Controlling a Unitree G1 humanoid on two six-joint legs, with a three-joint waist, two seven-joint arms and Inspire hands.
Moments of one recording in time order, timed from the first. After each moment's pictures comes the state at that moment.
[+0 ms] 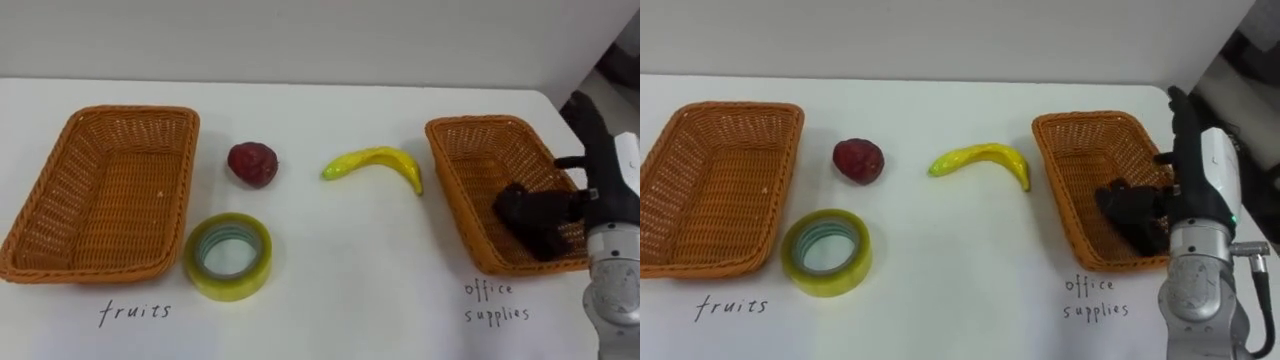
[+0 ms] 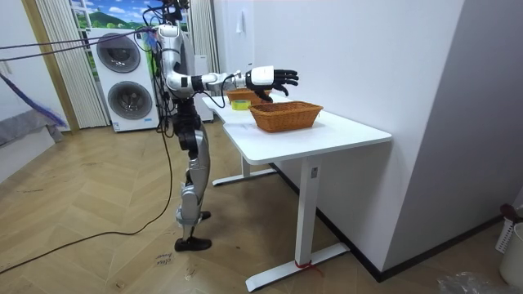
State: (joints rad) left arm 0.32 0.17 0.19 0.99 0.37 0.15 0.30; right arm 0.08 -0.31 -0.18 -0.08 -0.41 0.13 -0.13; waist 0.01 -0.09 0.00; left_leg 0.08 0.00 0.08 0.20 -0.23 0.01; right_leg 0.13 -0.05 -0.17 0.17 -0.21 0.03
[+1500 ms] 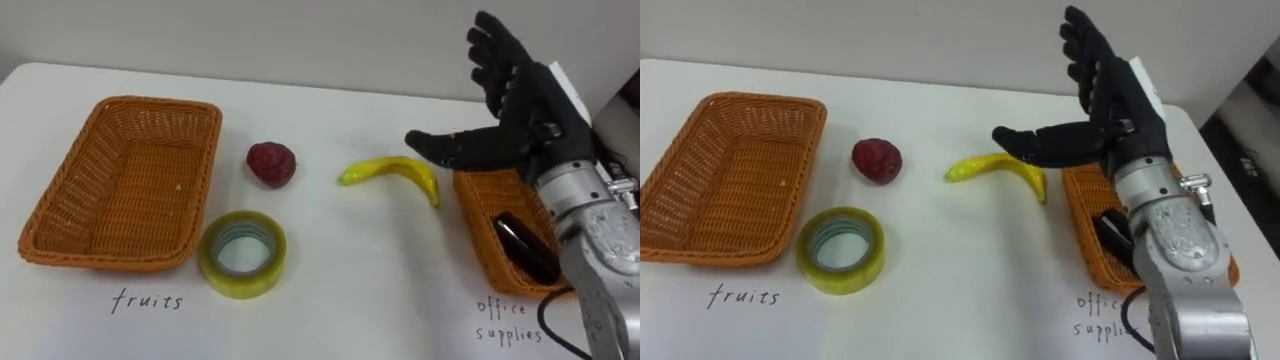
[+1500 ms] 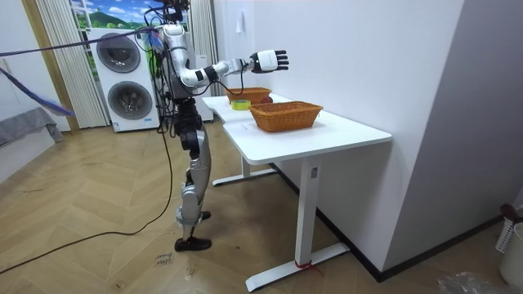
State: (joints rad) left arm 0.29 0.18 0.19 1.00 0.41 0.19 0.23; right arm -0.09 -0.33 -0.07 -0.25 0.17 0.18 0.17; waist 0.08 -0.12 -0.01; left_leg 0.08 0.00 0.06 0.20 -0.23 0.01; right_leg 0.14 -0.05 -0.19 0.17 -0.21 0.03
